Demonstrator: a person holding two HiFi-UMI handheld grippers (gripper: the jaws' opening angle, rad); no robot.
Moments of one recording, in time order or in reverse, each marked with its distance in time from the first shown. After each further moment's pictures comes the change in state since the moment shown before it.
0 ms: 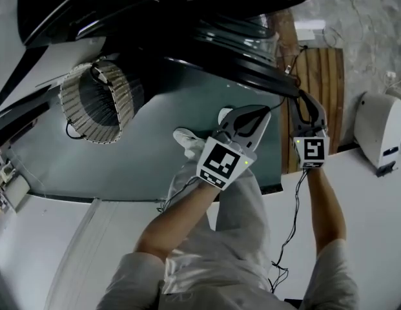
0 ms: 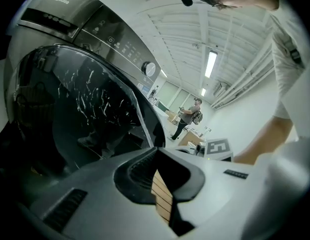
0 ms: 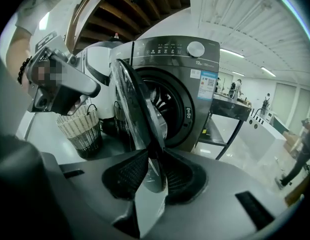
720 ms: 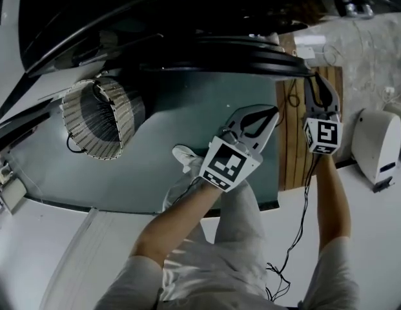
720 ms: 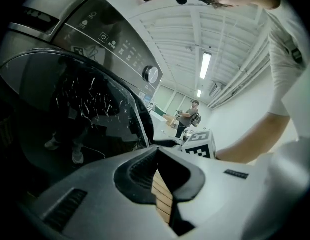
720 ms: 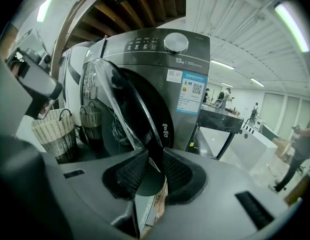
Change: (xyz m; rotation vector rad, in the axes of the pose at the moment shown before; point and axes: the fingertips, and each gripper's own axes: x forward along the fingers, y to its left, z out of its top) left arm 0.044 0.036 0.054 0.087 -0.064 -0.028; right arm 0.077 -0.103 0.058 -0.013 -0.105 -0.132
